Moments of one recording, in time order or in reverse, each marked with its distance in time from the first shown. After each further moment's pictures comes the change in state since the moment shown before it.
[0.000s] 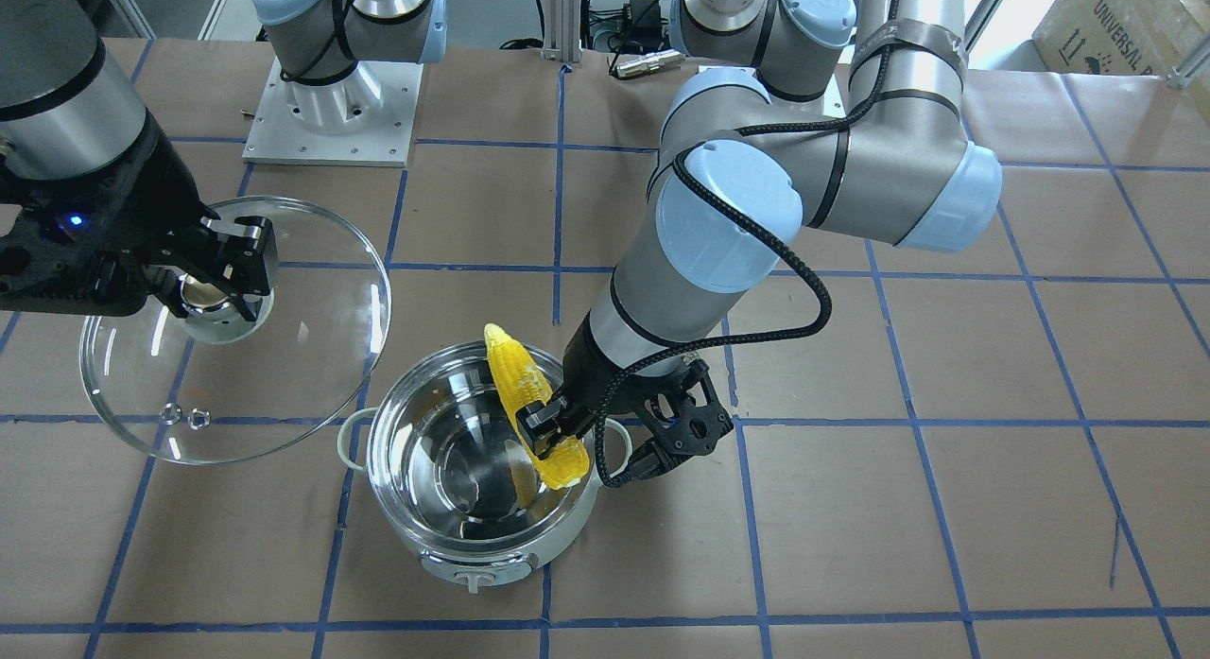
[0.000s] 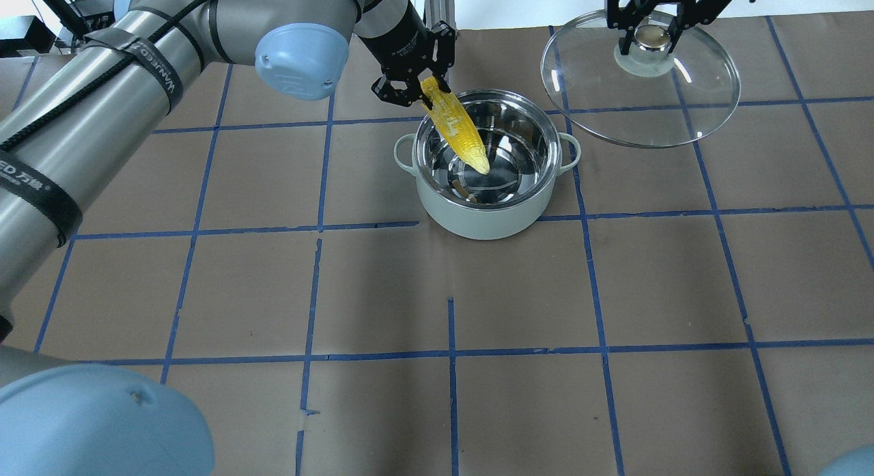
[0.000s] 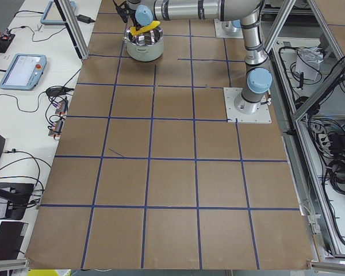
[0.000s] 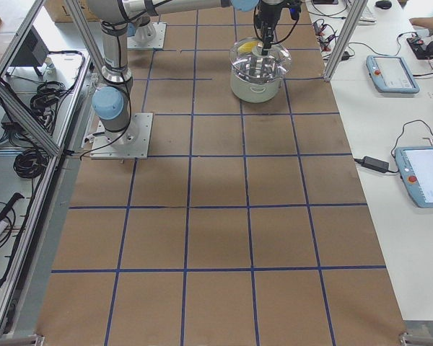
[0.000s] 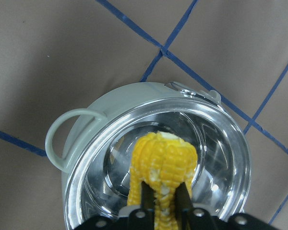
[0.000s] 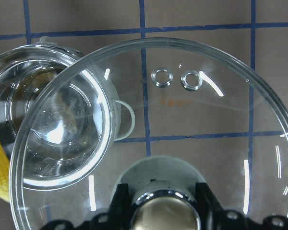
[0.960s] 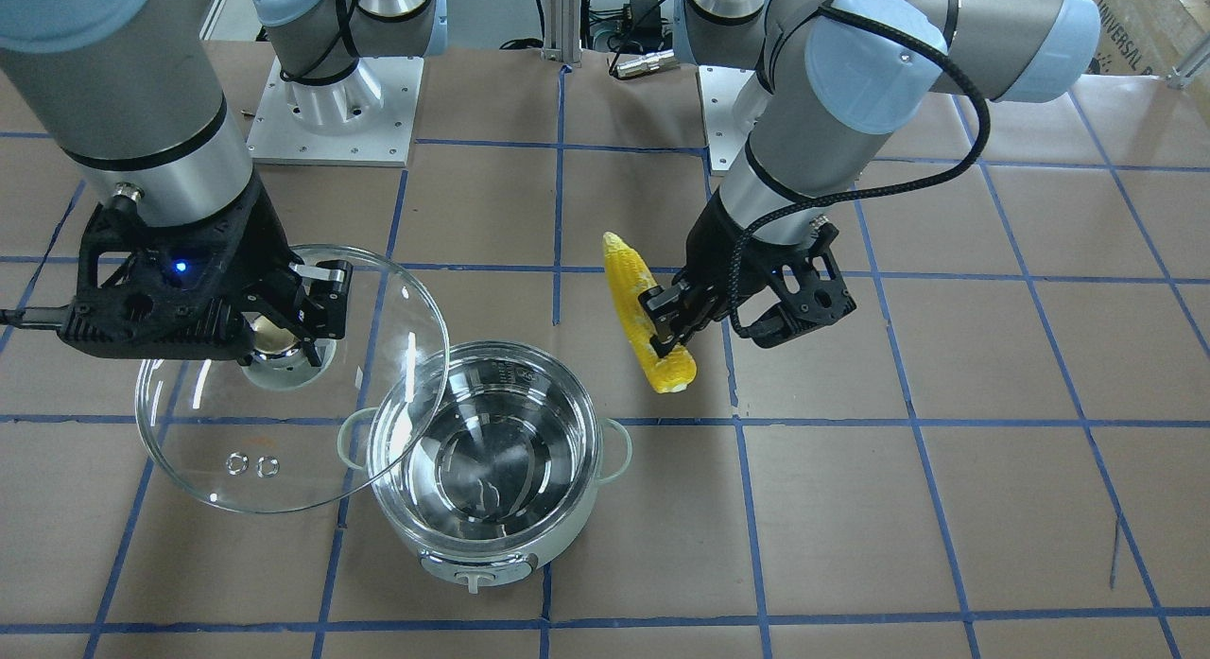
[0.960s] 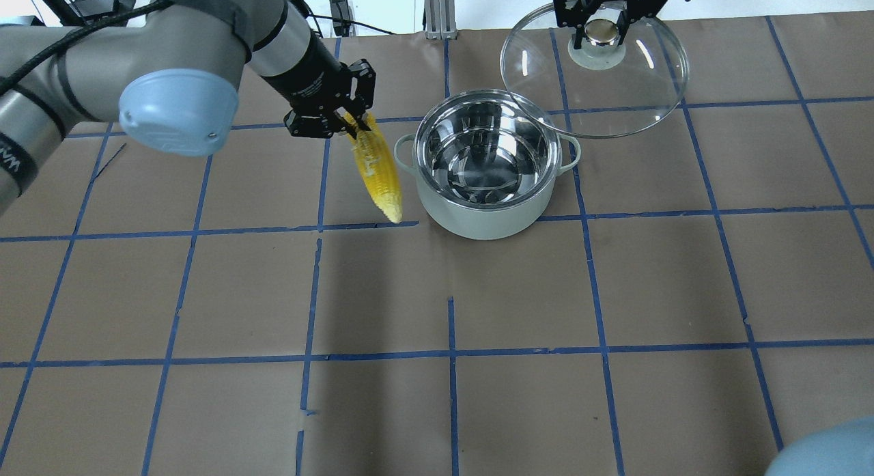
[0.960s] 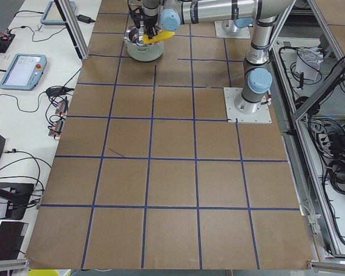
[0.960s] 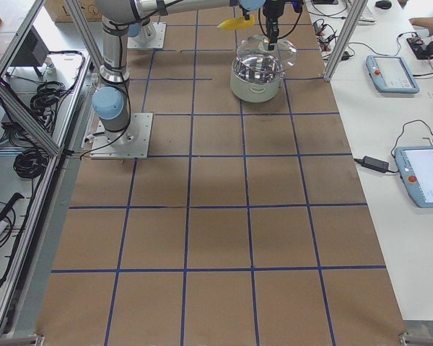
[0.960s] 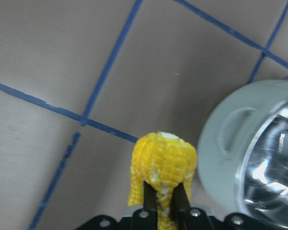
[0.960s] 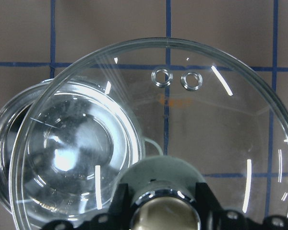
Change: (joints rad) left arm 0.099 0.262 -0.243 -0.039 0.032 0.192; right arm 0.087 0.062 -0.026 -0.098 -0.024 0.033
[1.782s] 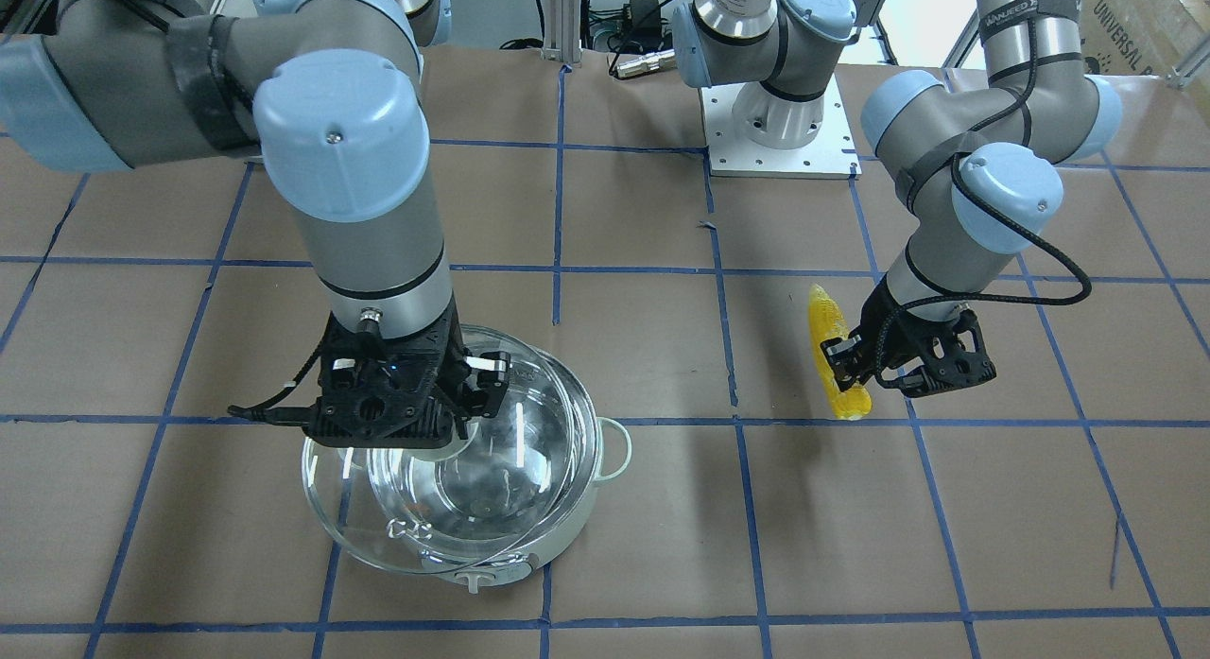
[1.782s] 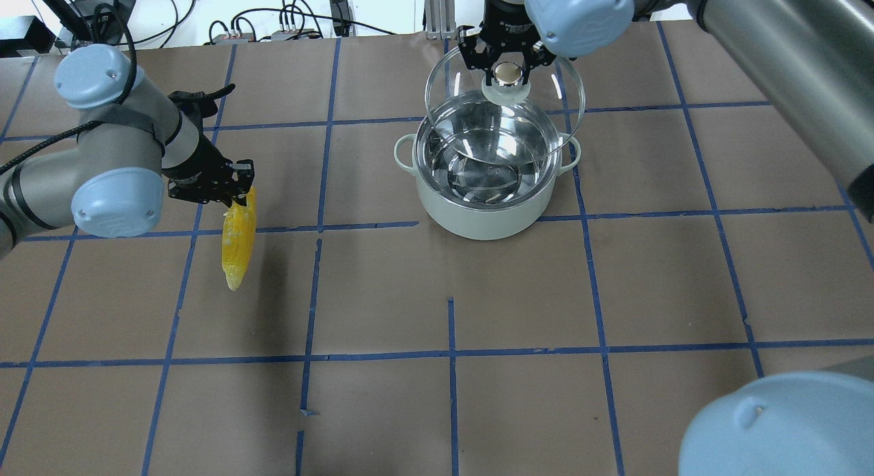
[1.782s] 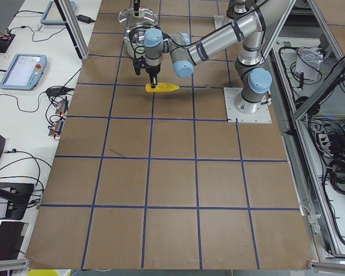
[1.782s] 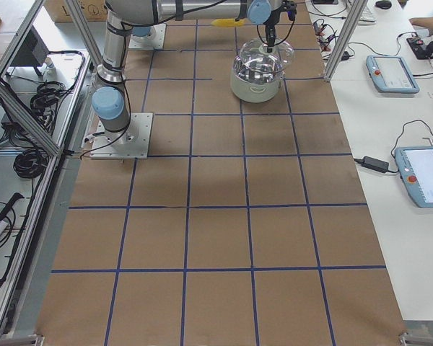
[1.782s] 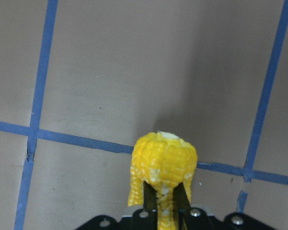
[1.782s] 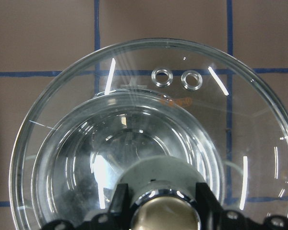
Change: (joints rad) left arm 0.326 0.039 -0.350 0.208 0.207 0.634; right arm 0.129 0.119 0.045 -0.235 -0.005 0.139
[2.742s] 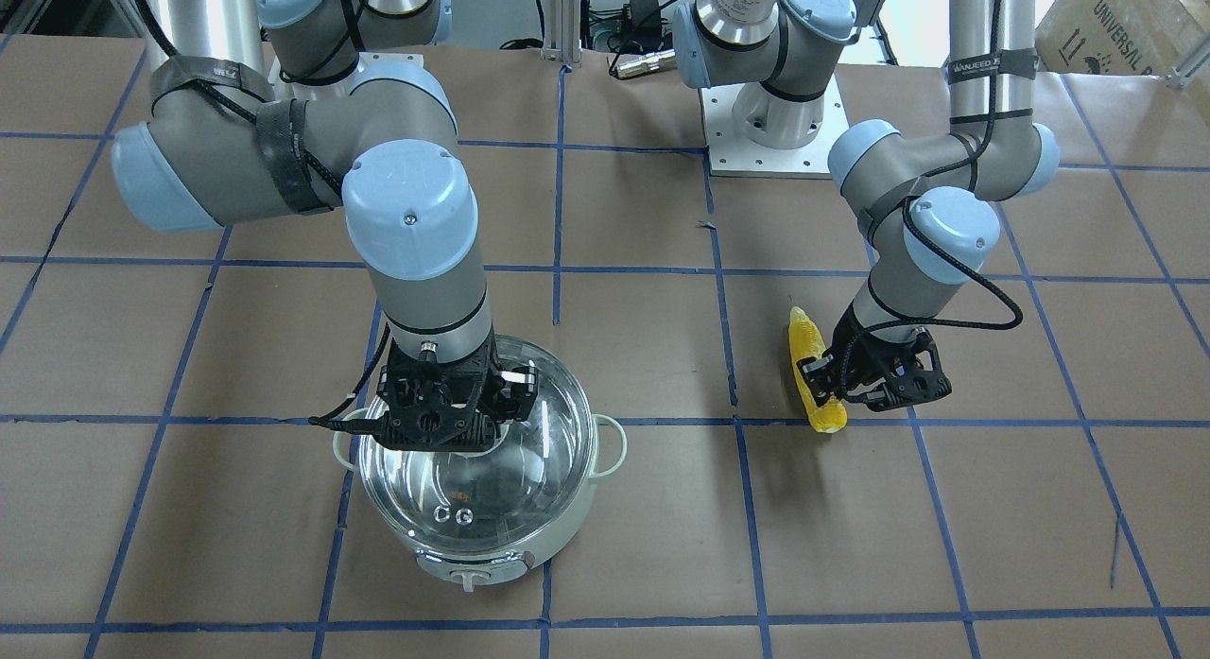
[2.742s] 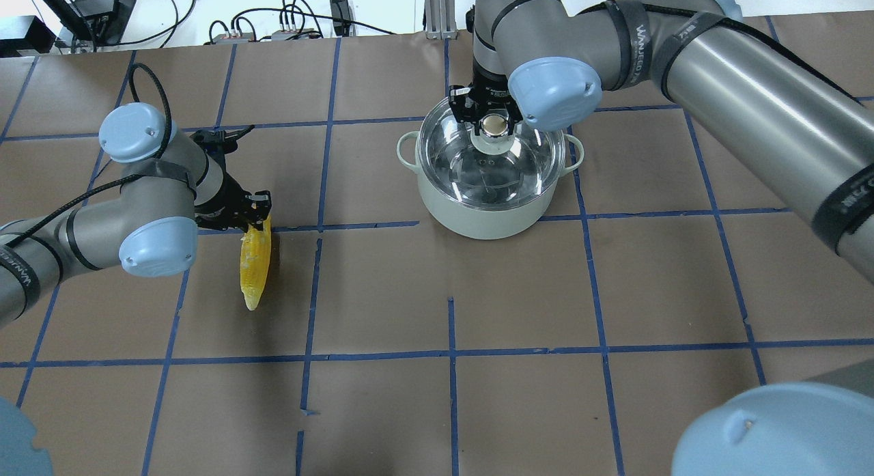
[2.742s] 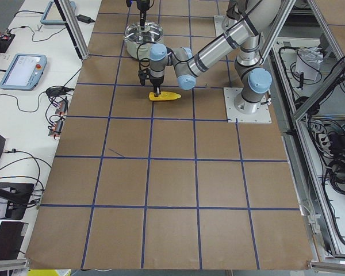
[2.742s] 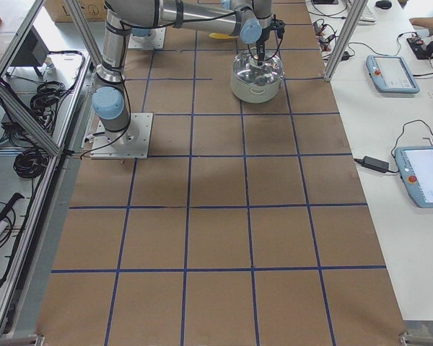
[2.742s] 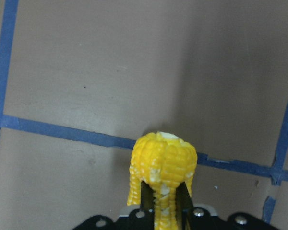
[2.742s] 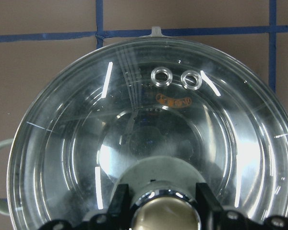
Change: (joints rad) left arm 0.014 -0.084 -0.149 0.265 0.011 0.036; right arm 0.042 0.006 0.225 -0.191 0.030 0.071
